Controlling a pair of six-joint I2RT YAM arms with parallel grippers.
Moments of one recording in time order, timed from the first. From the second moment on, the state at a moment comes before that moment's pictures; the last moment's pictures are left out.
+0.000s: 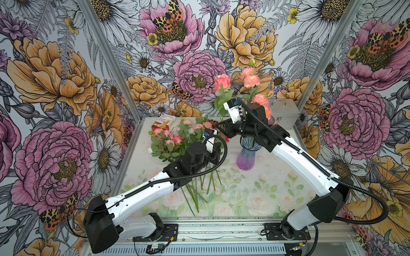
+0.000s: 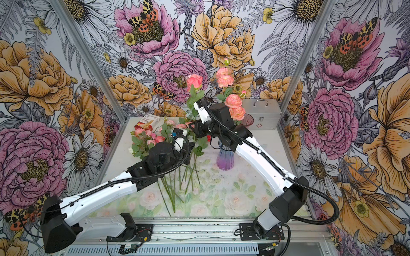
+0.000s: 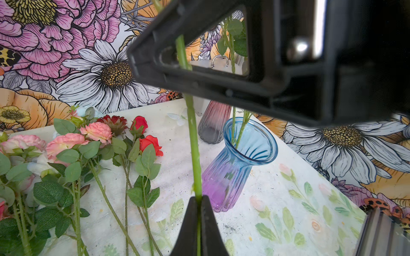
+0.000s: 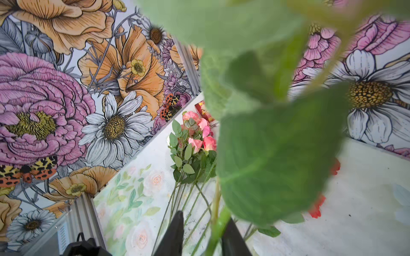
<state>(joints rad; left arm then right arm) -0.89 1.21 0.98 -0.07 -0.22 -0.27 0.62 1.55 1.66 -0.54 -0.29 0.21</state>
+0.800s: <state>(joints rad) -0.89 1.11 0.88 -0.05 -0.23 -0.30 0.60 1.38 1.75 -0.56 0.12 -0.03</state>
